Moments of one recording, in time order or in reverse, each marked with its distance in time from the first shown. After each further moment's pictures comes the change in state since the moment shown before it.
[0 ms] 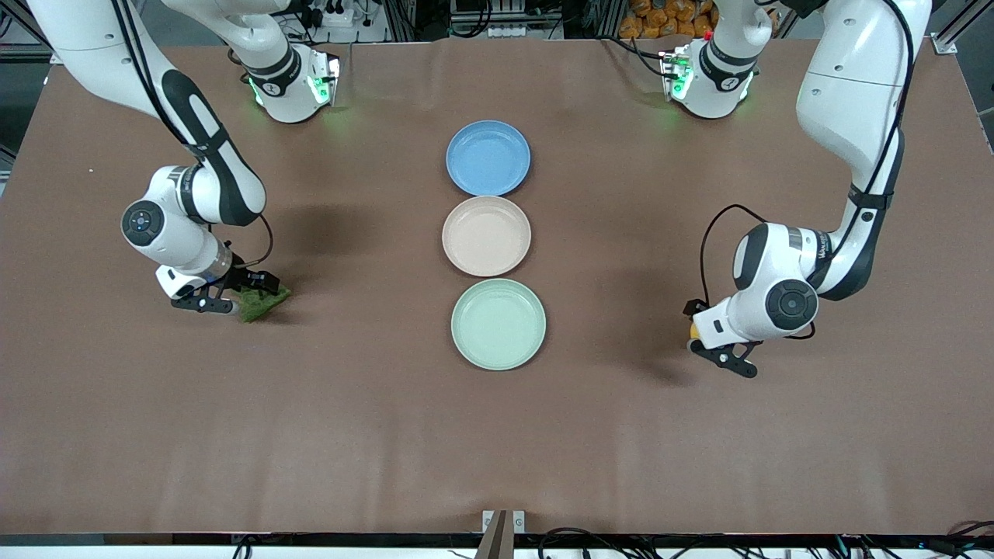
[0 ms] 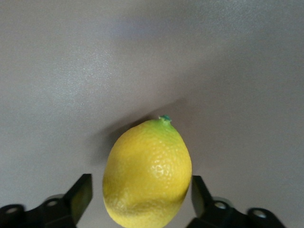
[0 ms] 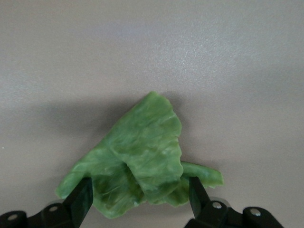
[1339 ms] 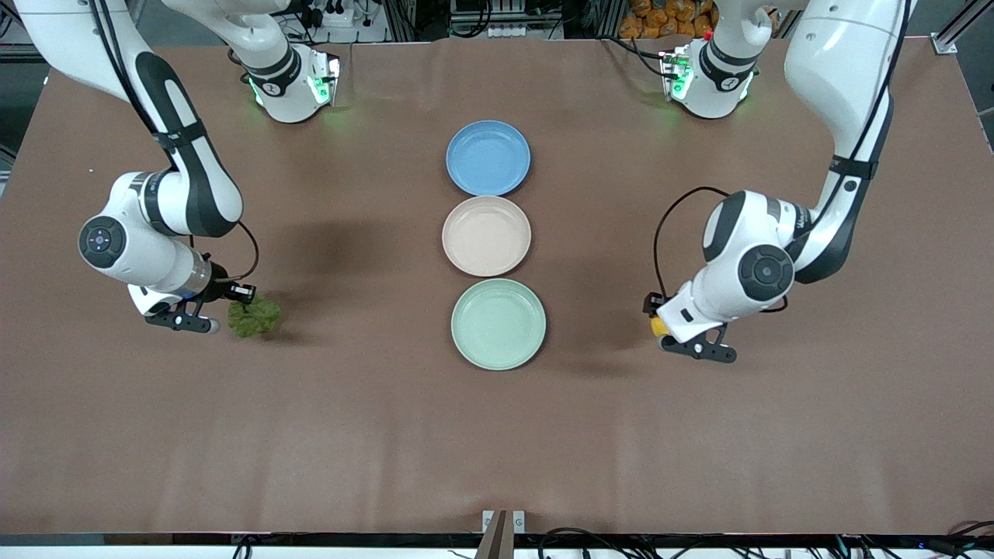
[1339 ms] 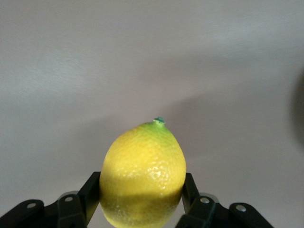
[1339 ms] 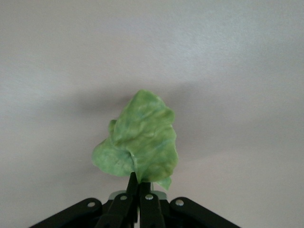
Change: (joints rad) left arm -0.015 -0.122 -0.157 0.028 -0.068 -0.073 -0.391; right arm 0.000 -0.046 0.029 0.228 0.002 -0.338 0.118
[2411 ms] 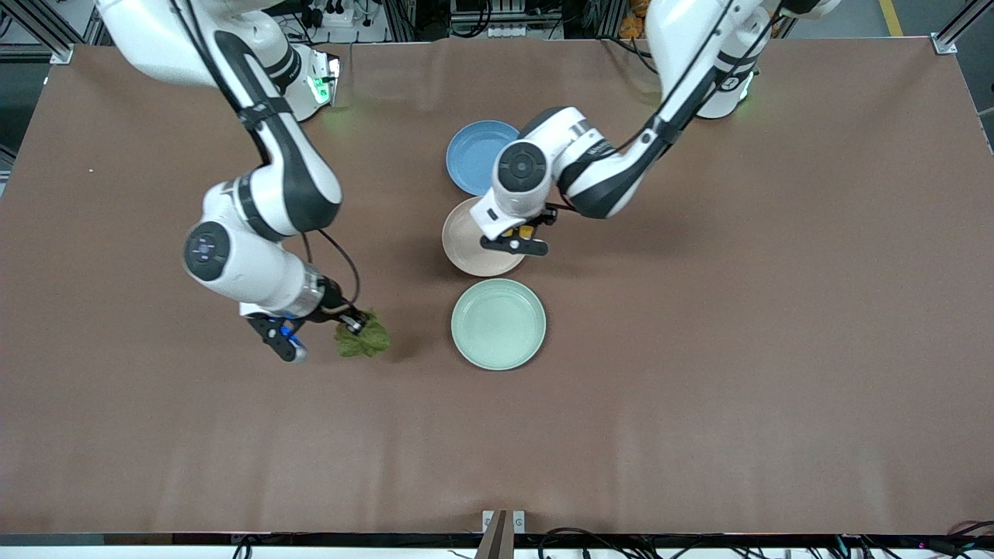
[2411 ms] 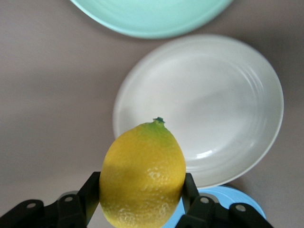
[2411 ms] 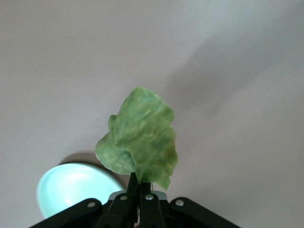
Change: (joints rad) left arm -0.358 0.096 -0.201 0.068 -0.001 -0.102 -0.576; right arm 0.292 0.138 0.067 0.395 0.202 -0.120 0.759
